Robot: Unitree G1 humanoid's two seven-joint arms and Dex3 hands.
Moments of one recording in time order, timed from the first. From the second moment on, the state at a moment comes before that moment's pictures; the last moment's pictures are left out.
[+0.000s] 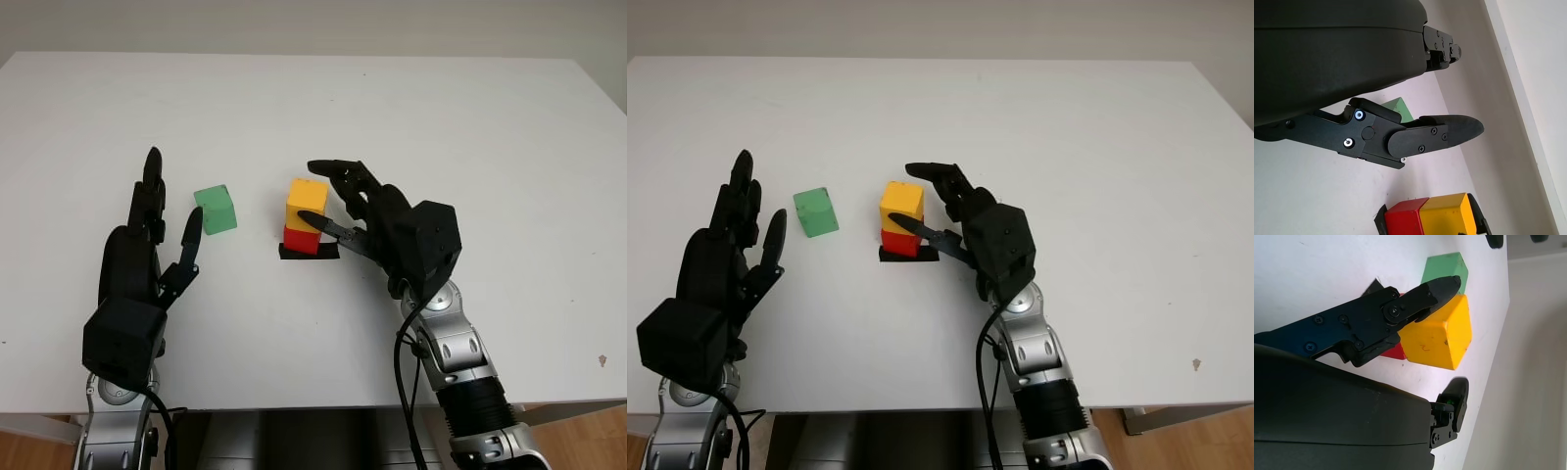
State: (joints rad) left arm 0.02 0.16 0.13 -0.28 0.18 0.01 0.08; right arm -0.40 -0.06 0.09 0.19 -0.08 0.10 0.12
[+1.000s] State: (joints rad) left arm -0.17 0.47 0.21 -0.29 0.32 0.31 -0.08; right arm -0.56 -0.19 -0.18 0.17 0.19 0.00 0.16
